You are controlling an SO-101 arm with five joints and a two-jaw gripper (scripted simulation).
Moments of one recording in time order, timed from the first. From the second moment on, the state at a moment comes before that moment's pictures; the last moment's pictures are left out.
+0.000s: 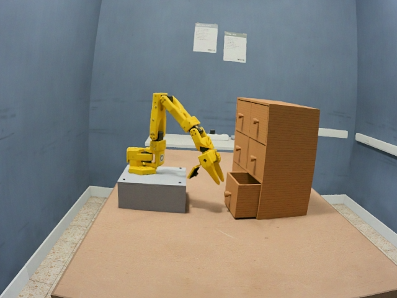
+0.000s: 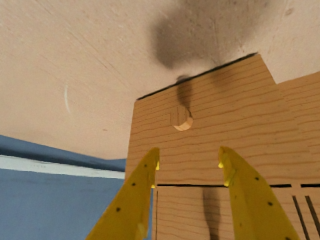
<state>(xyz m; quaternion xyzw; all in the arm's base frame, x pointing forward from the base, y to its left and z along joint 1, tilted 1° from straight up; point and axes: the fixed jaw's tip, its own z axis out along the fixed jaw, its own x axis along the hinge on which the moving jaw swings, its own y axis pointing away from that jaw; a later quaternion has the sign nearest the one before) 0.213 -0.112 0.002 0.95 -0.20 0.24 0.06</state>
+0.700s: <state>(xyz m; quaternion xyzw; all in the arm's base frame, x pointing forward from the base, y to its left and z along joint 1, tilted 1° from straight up) 0.214 -0.113 0.001 0.95 -0.20 0.24 0.06</state>
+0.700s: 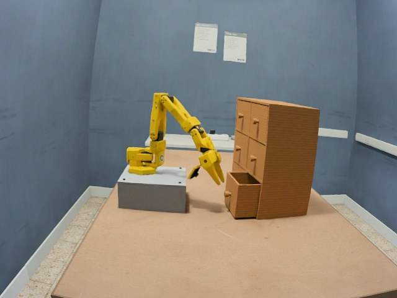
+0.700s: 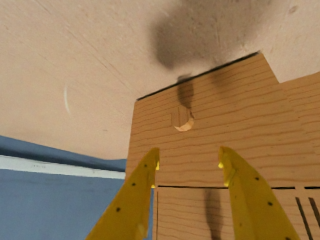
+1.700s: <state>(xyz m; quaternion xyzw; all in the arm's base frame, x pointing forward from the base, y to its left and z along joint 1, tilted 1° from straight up) 0.223 -0.117 -0.013 0.95 -0.20 0.24 0.06</state>
